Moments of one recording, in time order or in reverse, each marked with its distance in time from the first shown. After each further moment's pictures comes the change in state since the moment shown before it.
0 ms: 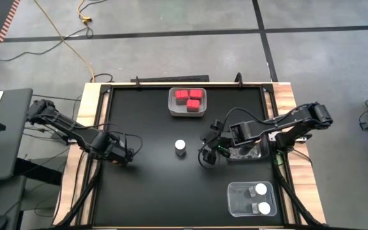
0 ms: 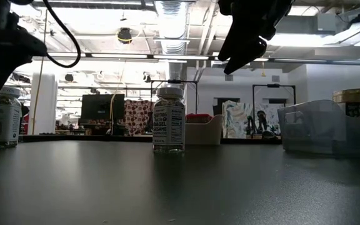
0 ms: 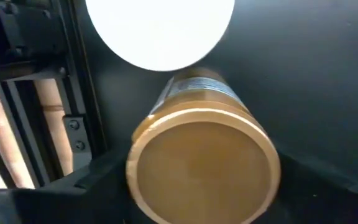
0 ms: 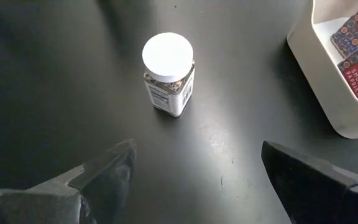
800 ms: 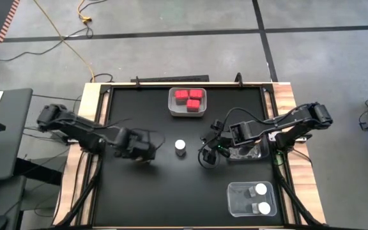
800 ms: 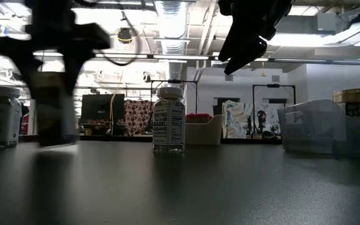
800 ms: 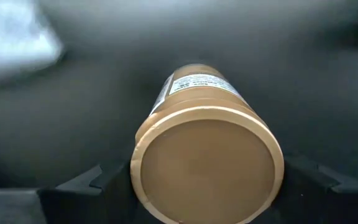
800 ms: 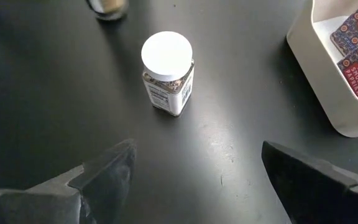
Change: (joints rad) left arm 0.176 0.275 0.210 0.200 -0.057 0.222; right arm 0.000 0.000 0.000 -0.003 0.000 0.004
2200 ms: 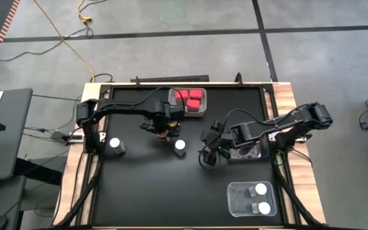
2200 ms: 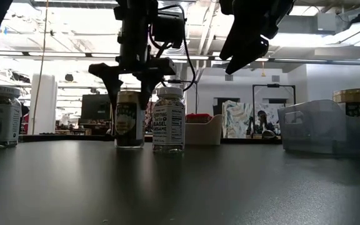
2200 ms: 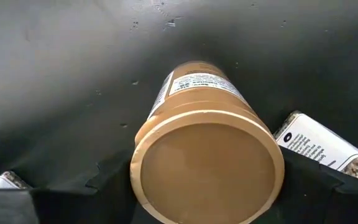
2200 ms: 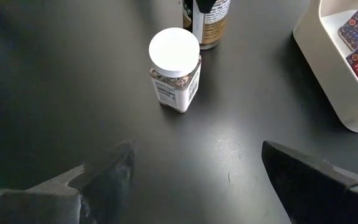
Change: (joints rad) left arm 0.432 0.461 0.480 -0.122 0.068 0.592; right arm 0.015 0.000 0.000 -0.004 -0.007 0.027
